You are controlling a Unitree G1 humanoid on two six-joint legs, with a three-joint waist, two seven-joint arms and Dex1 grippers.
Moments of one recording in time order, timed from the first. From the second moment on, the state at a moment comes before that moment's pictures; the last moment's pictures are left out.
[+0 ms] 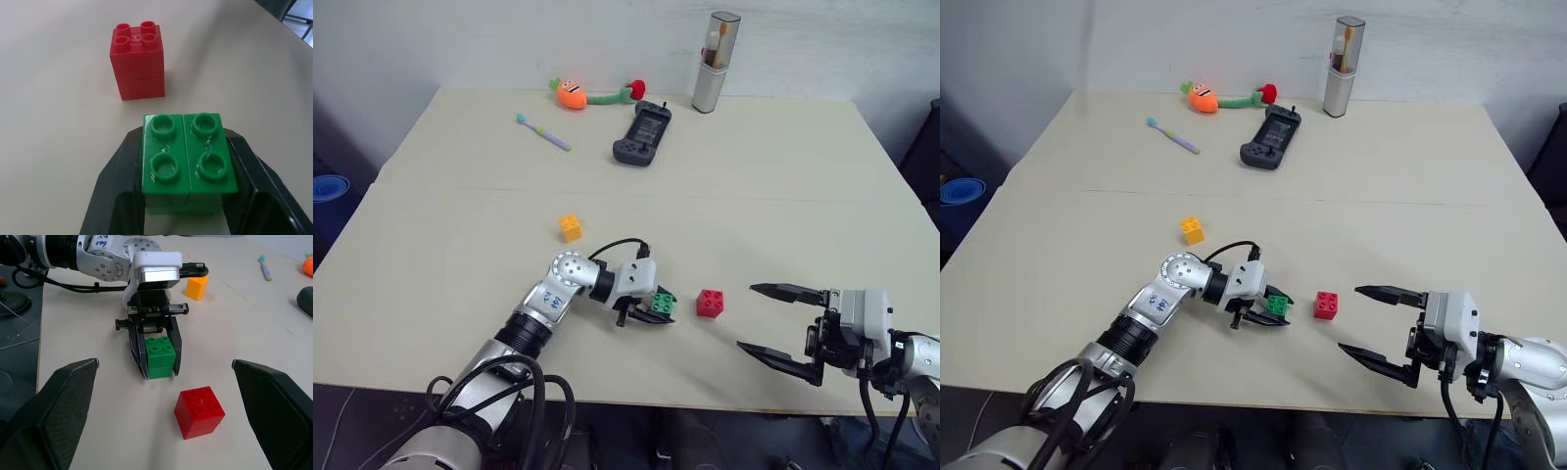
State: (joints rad) left arm -0.69 0.29 -0.41 0.41 -0.04 -0.03 -1.16; right arm 0.20 -0.76 -0.32 -0.43 0.62 0.12 1.14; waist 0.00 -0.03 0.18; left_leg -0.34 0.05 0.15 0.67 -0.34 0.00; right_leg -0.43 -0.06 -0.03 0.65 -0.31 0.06
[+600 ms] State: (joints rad) left arm -0.65 0.35 -0.37 0.34 -0.04 0.06 -1.16; right arm 0.22 -0.76 -0.32 -0.42 0.63 0.14 1.17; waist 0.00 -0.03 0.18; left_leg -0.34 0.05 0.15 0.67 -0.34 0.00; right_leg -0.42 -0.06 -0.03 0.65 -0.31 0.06
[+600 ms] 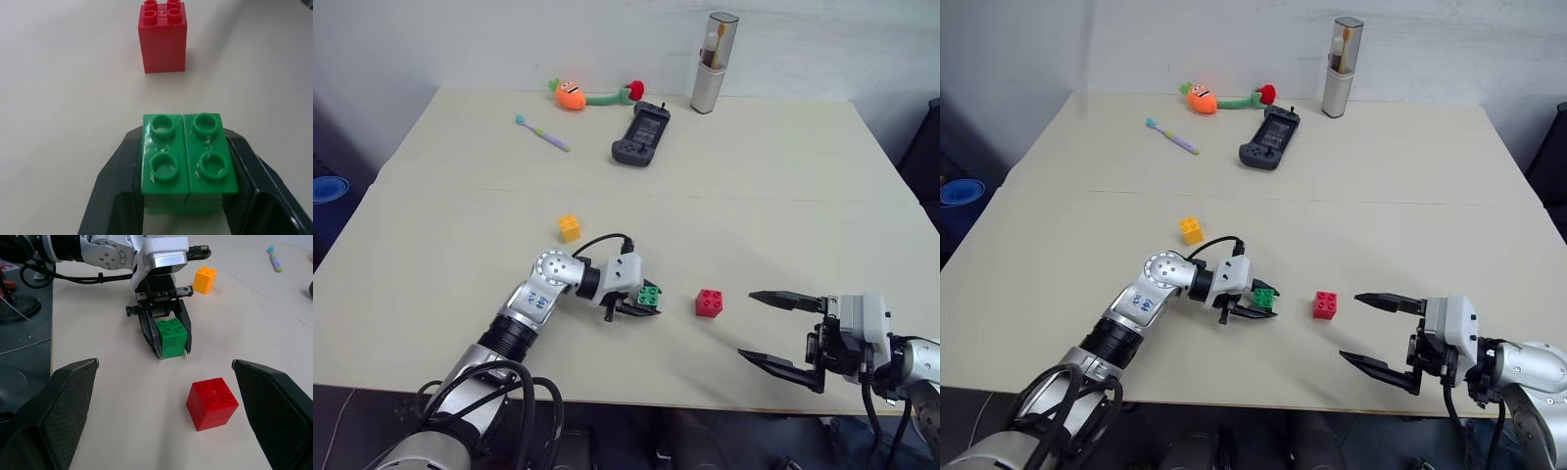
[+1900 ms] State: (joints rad) left arm -0.34 0.70 0.29 0.22 -0.42 0.25 -0.98; right arm -0.03 -0.63 -0.27 -0.27 0.60 0.01 1.14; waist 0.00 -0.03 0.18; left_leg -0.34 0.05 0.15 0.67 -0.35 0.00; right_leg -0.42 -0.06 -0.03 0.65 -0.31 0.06
